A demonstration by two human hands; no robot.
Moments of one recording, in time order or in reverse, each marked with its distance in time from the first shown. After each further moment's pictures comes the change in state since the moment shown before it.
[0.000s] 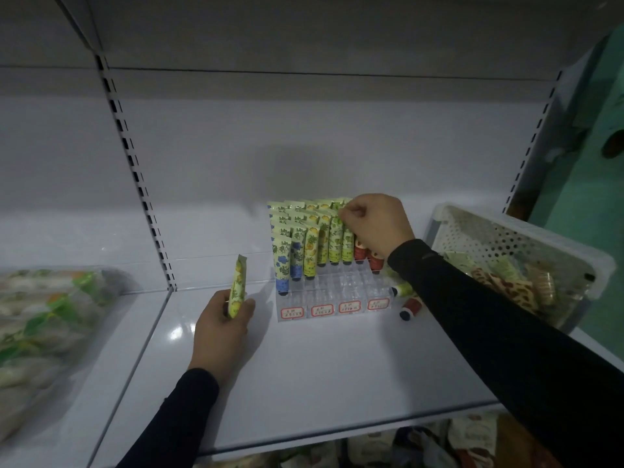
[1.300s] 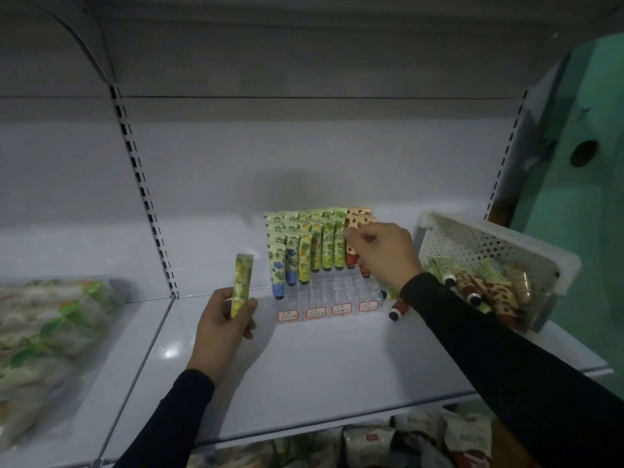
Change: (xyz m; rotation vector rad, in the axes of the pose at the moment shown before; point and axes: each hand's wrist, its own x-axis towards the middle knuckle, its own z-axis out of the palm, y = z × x) left_hand -0.012 0.022 -0.007 -0.215 -0.086 0.013; right_hand -0.053 -0.001 -0.026 0.189 -0.008 0.100
